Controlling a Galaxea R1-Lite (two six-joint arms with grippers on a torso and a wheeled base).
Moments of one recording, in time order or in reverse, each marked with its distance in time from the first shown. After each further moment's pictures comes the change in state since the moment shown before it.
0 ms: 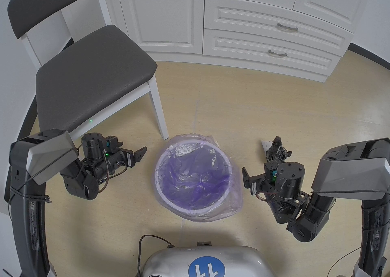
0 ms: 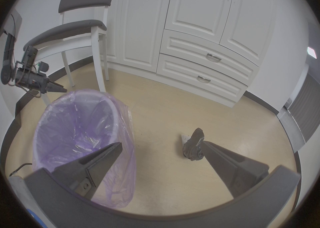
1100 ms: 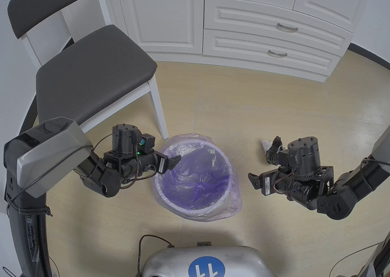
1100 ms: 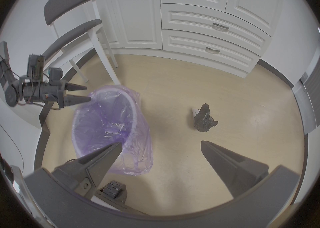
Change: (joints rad) left arm -0.241 -0.146 -0.046 0.339 0.089 0.136; right arm 0.000 -0.393 -0.071 0.815 0.162 0.290
